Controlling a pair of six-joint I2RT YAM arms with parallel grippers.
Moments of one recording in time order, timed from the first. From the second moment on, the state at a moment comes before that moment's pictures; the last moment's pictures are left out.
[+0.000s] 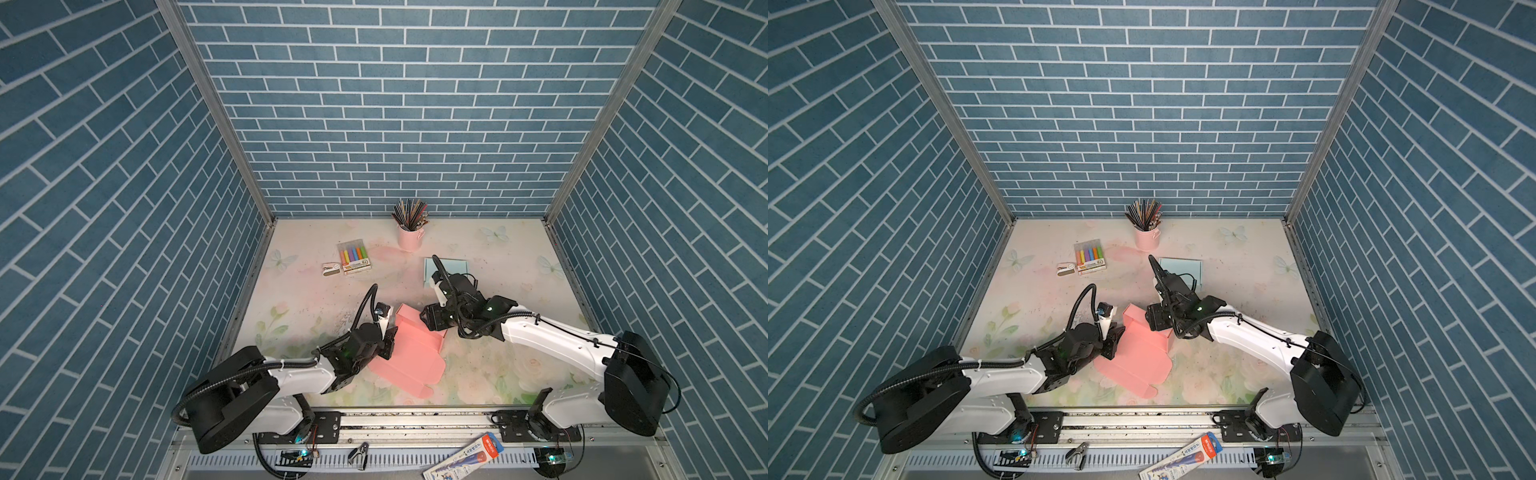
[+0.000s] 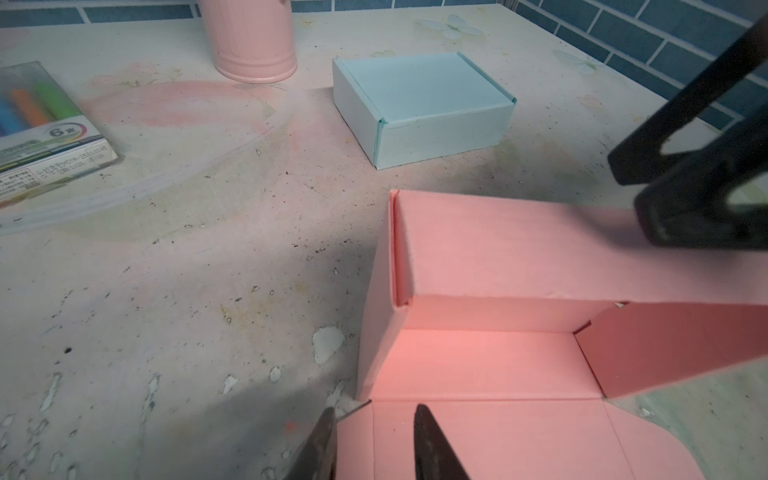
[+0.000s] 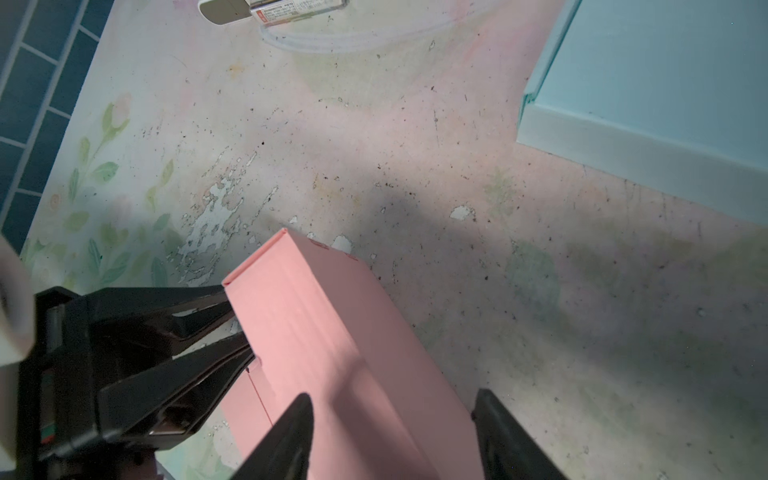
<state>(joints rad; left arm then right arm) -0.89 1.29 0.26 0.50 -0.22 -0.31 0.87 1.40 0.93 -0.41 -0.04 0.47</state>
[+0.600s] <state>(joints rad) -0.90 0.90 0.23 0.11 -0.17 -0.52 0.90 1.52 1.03 -0.50 -0.07 0.34</state>
